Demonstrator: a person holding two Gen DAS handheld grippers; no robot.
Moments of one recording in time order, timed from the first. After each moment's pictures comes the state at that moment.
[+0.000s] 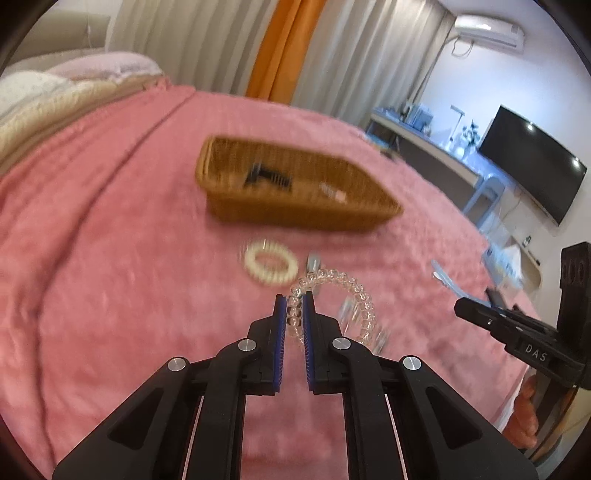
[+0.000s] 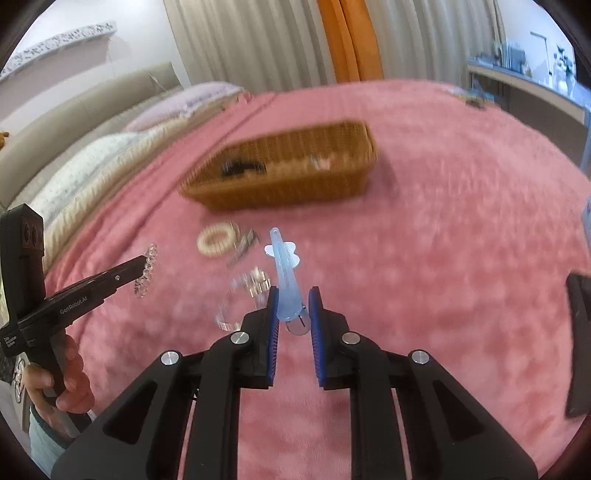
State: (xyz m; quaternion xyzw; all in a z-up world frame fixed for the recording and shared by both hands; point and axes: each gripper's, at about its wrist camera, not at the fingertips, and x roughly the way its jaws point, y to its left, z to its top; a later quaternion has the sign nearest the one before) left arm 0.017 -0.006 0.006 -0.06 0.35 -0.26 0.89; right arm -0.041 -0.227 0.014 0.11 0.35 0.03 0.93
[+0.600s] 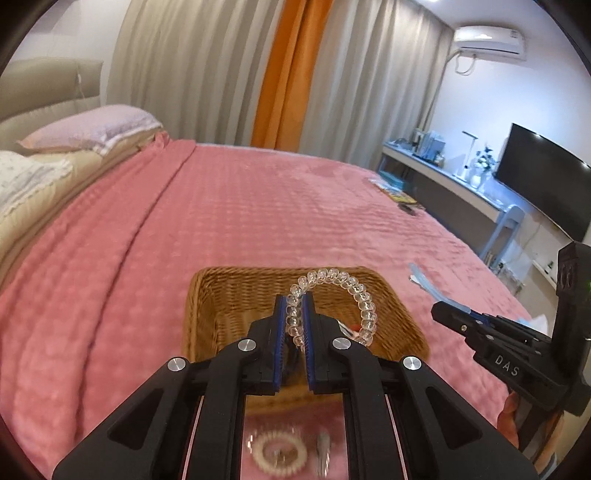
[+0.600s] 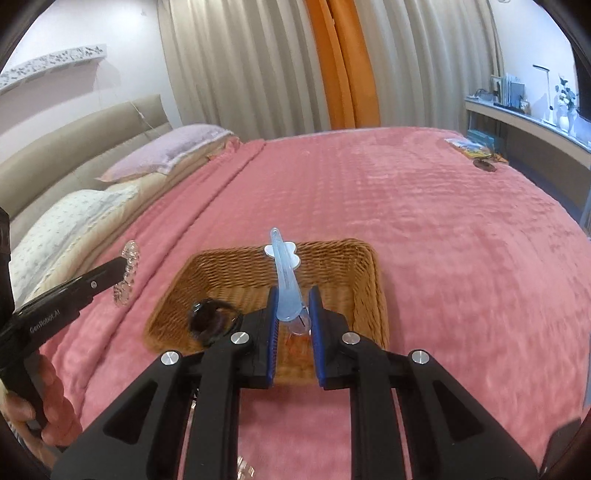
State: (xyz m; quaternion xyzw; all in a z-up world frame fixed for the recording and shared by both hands) left arm 0.158 -0.070 0.082 -0.04 0.31 -0.23 0.92; right arm 0.139 -0.259 0.064 0.10 0.32 0.01 0.94
